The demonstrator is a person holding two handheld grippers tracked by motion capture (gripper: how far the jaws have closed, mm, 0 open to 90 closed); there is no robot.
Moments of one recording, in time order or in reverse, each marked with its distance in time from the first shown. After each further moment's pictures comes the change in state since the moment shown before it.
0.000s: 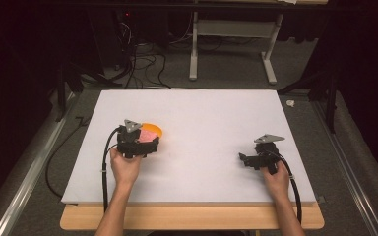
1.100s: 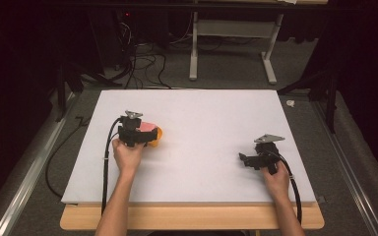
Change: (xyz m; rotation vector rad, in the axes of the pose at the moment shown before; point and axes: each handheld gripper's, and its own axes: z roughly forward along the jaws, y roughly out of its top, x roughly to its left) left arm 0.019 0.018 0.037 0.059 0.056 -0.058; right arm 0.000 0.000 0.000 -0.001 -0.001 -0.001
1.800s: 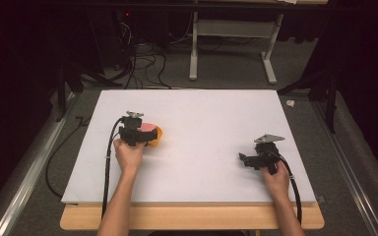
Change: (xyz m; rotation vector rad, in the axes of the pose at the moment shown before) left arm 0.003 -0.003 0.018 0.037 0.027 -0.023; right arm 0.000 0.000 0.000 0.001 0.000 0.002
